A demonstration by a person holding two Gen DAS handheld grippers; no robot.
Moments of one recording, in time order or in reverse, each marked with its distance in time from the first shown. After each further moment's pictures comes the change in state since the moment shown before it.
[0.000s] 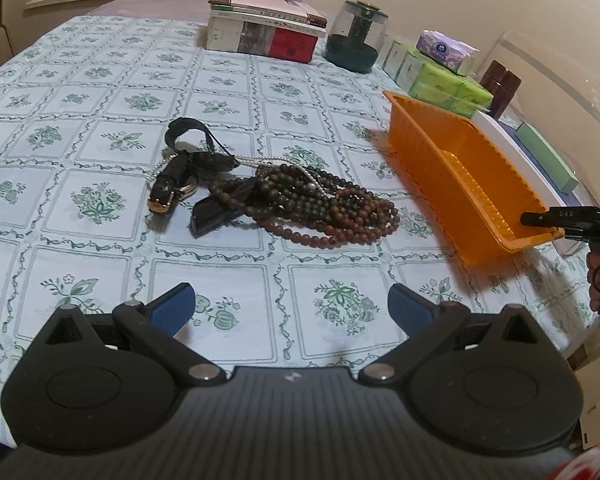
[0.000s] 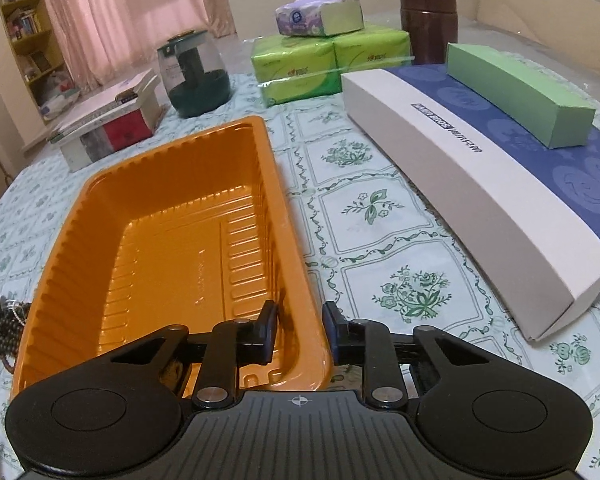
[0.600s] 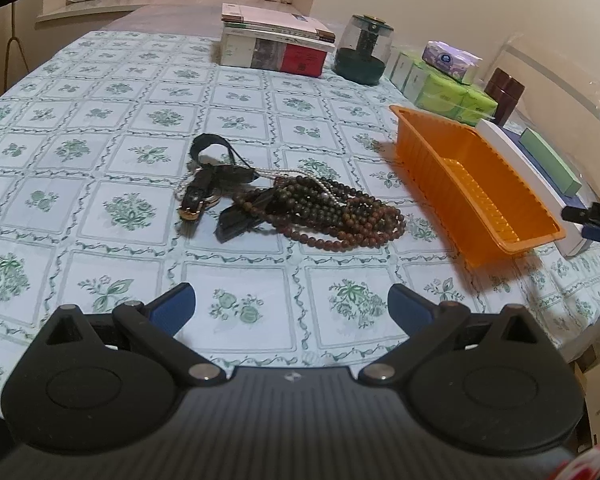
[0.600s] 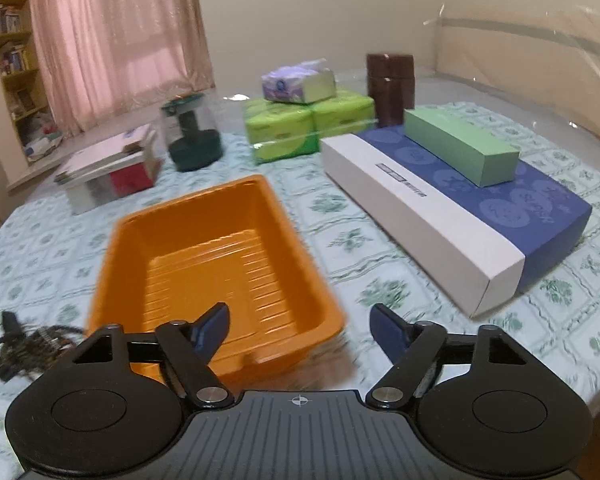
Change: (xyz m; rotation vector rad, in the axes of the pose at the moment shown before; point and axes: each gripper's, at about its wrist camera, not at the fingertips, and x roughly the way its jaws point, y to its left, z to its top) left arm -0.027 0.003 -0.001 0.012 -0.032 0.038; right arm -0.078 0.033 -0.017 0.029 -0.172 -0.104
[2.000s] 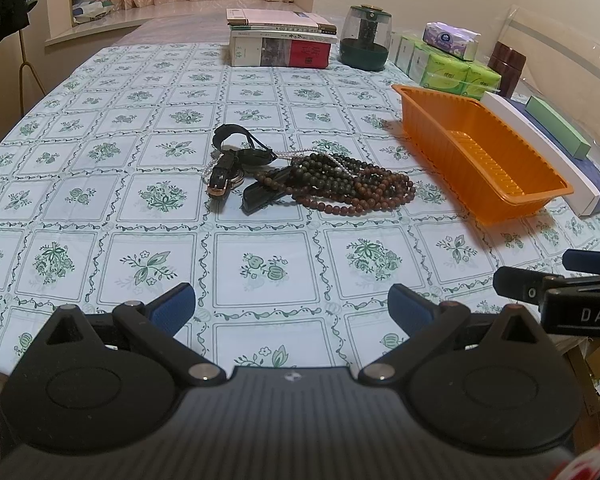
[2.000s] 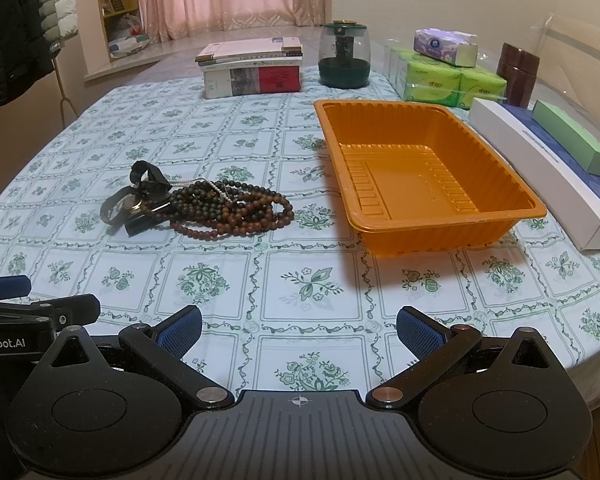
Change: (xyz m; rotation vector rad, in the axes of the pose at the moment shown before) left arm -0.033 -0.006 -0.028 0.089 0.004 0.093; right arm -0.066 0.191 -0.112 -0.252 0.163 0.104
